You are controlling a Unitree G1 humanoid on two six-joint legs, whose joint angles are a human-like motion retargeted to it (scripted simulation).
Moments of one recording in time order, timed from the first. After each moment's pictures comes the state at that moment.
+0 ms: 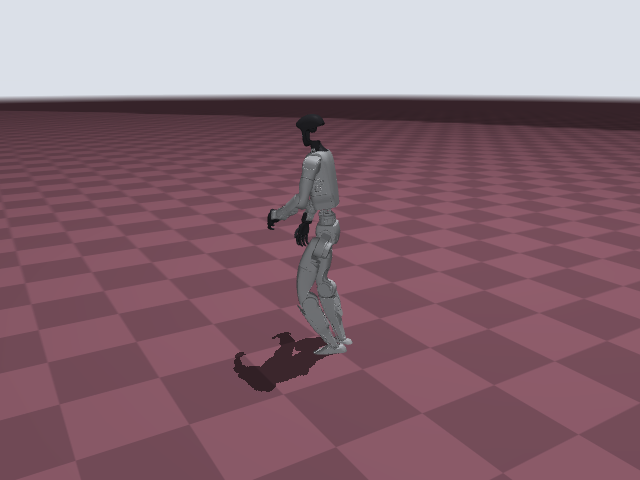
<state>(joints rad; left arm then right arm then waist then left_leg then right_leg) -0.40 0.32 -0.67 0.52 -0.06 -0.23 -0.32 -0.31 -0.40 0.53 1.24 -0.10 -0.11 0.26 0.02 0.06 0.16 -0.26 0.12 0.32 0.71 -0.46 0.08 -0.09 0.00 -0.30 0.39 -0.31 0.05</state>
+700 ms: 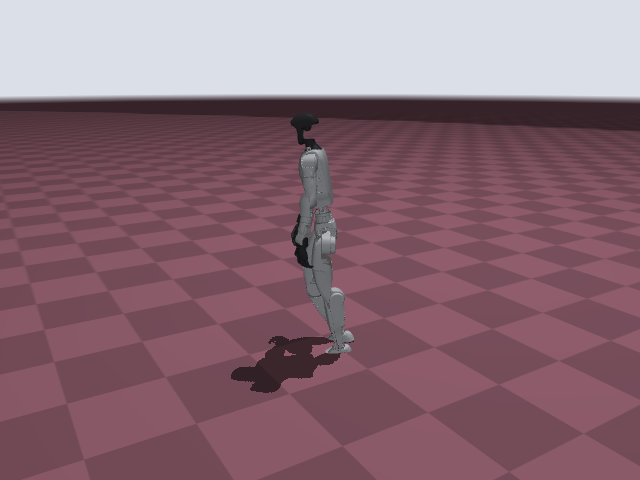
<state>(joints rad) -0.13 0.28 -0.53 1.32 0.03 -0.16 -0.40 -0.18 -0.42 0.61 1.08 -0.11 -0.16 0.26 -0.11 -0.02 0.03 -0.03 -0.15 0.21 -0.04 -0.04 0.02 -0.32 -0.20 -0.29 0.69 -0.24 0.00</state>
